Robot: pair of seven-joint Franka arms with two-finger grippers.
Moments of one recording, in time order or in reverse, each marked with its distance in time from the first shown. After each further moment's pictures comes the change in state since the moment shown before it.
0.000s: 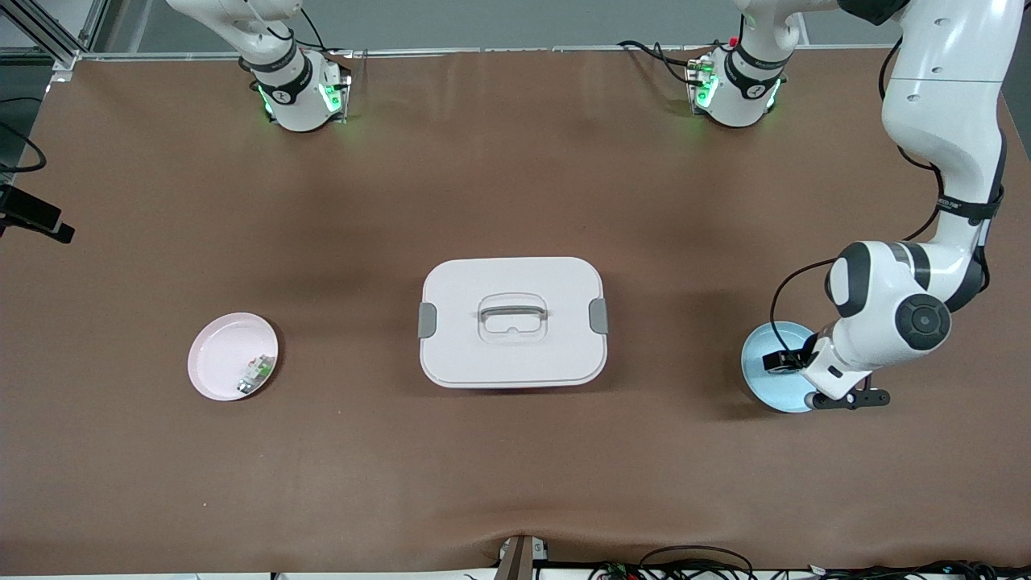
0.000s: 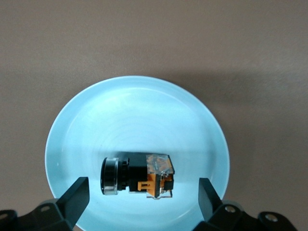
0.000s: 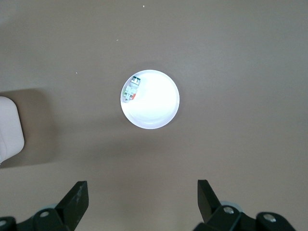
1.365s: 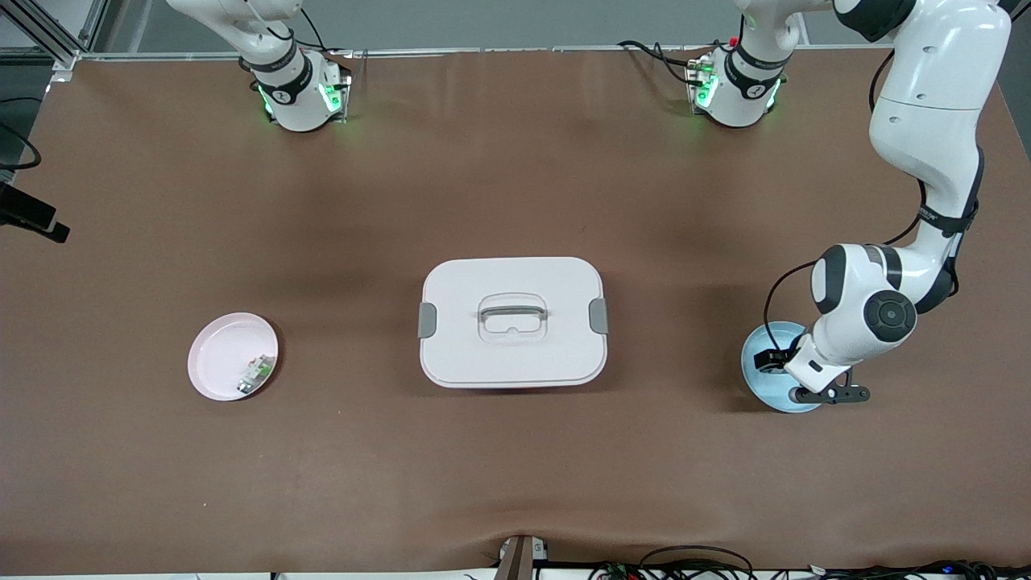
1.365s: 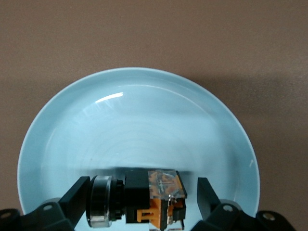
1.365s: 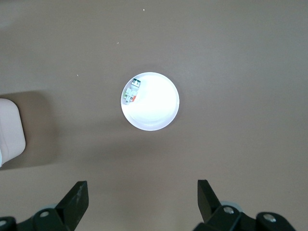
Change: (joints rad) left arm 0.008 0.048 0.001 -0.056 0.037 0.146 -0.023; right arm 0.000 -0.002 -0.001 0.007 0.002 -0.002 0.000
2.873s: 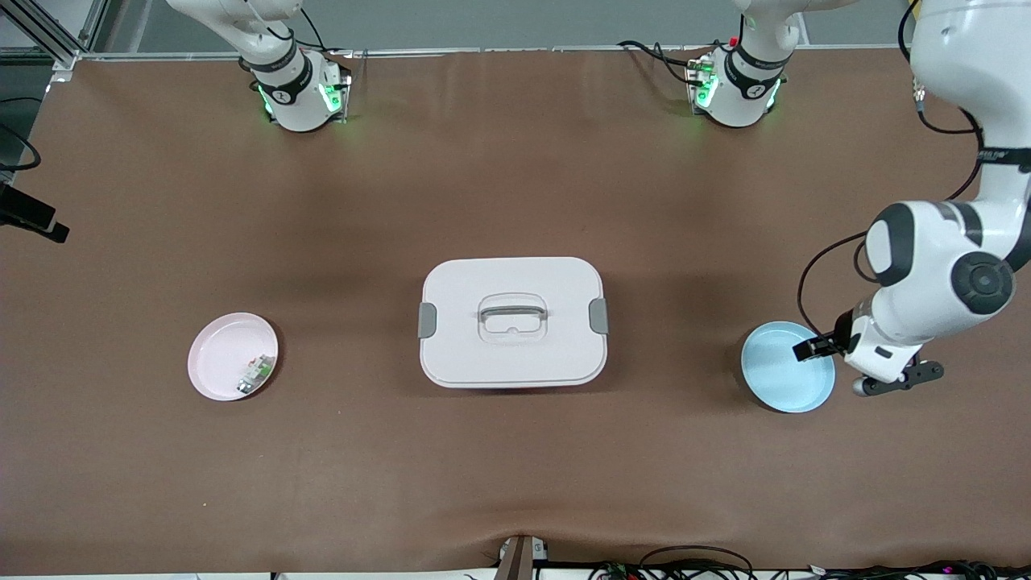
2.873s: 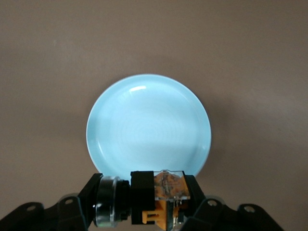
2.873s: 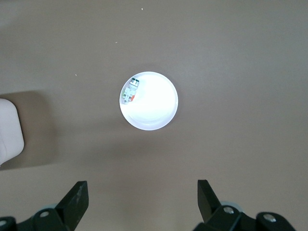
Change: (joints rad) left arm 0.013 -0.265 -0.011 0.023 -0.130 -0.315 -0.157; right arm 0.000 0.000 -0.004 -0.002 -0.003 0.001 0.000
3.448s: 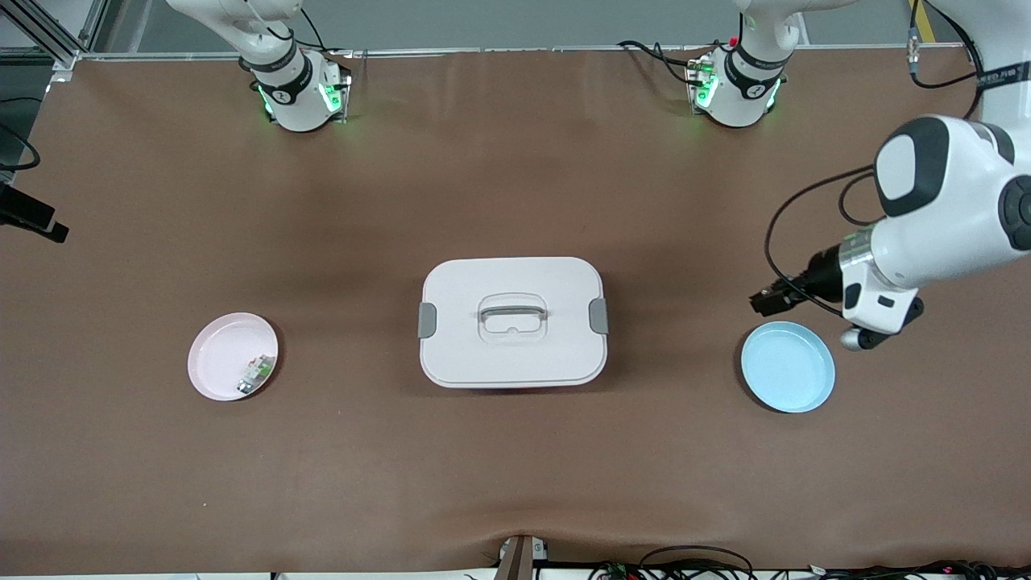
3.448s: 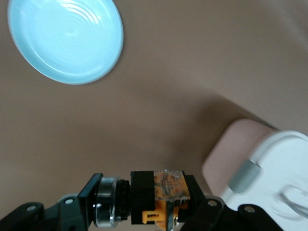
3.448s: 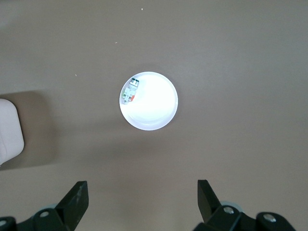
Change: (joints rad) left arm -0.007 -0.202 -0.149 0.001 -0.300 -0.233 -0.288; right arm 0.000 0.000 0.000 0.001 0.000 -0.001 0.000
